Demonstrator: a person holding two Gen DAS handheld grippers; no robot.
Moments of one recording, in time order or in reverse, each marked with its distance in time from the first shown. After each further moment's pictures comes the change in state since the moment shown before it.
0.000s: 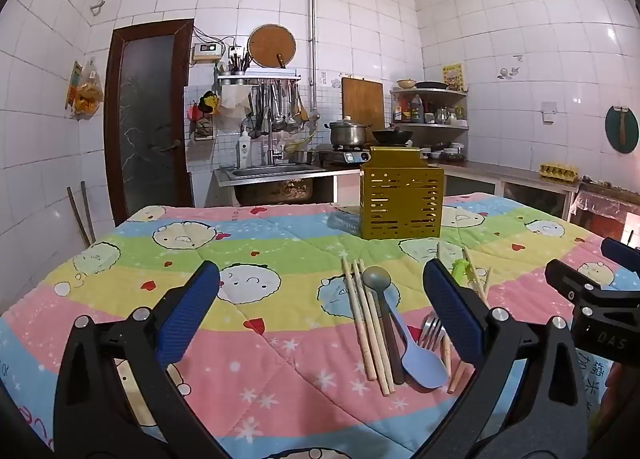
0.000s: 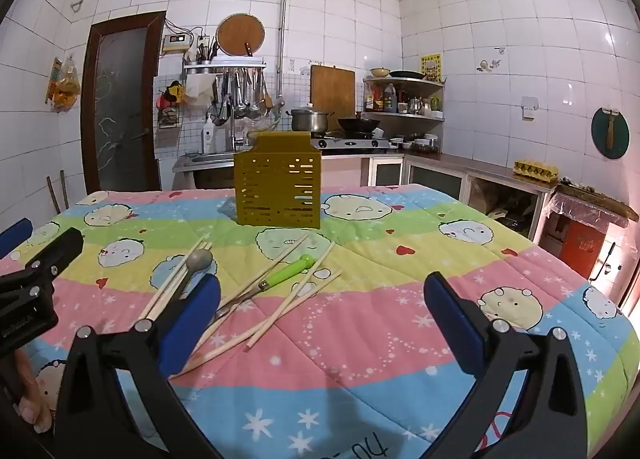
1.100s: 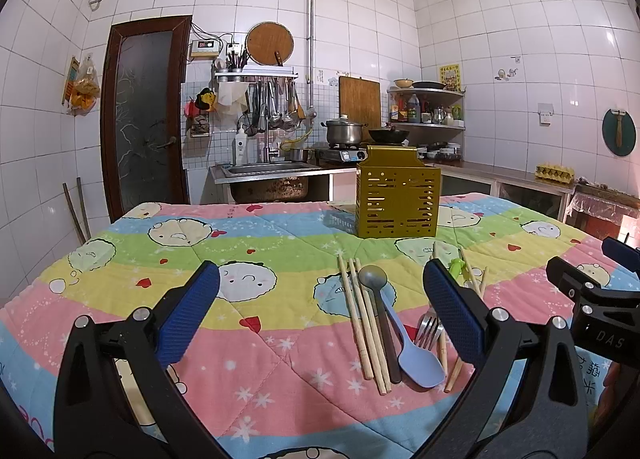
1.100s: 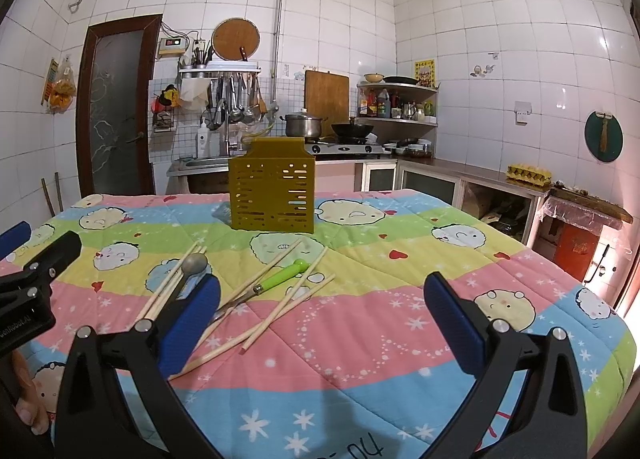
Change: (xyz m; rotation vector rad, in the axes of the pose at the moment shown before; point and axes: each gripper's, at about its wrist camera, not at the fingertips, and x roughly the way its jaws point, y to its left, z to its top) left arm 0.001 0.003 0.001 -0.012 0.007 -0.018; right arm -0.009 -0.003 0.005 0.003 -0.018 -0.022
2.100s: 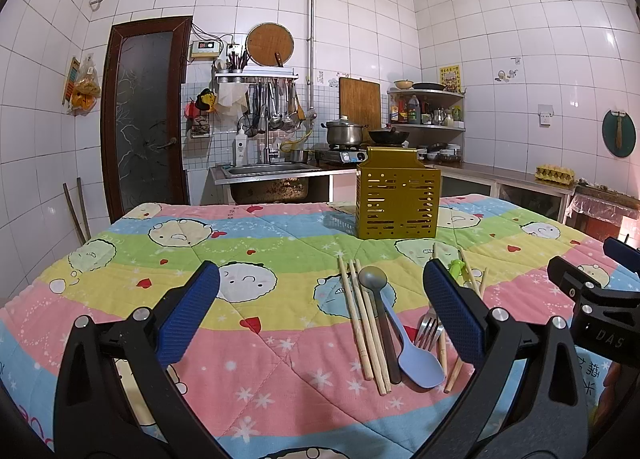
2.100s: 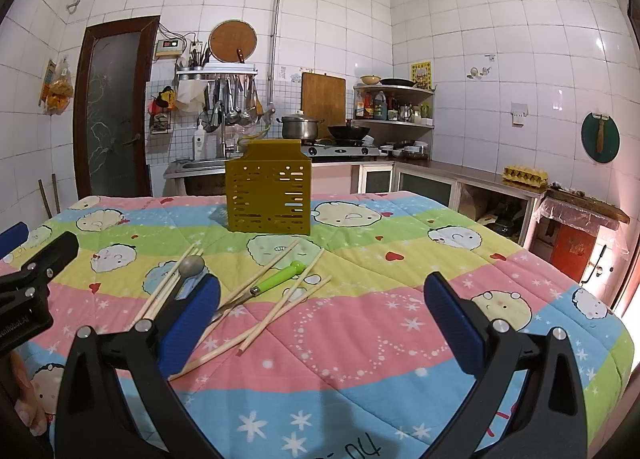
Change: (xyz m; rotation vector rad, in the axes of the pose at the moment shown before) left arm -0.001 0.000 0.000 -0.002 -0.001 0.000; right arm 0.000 -0.003 0.001 -0.001 -0.007 -0.011
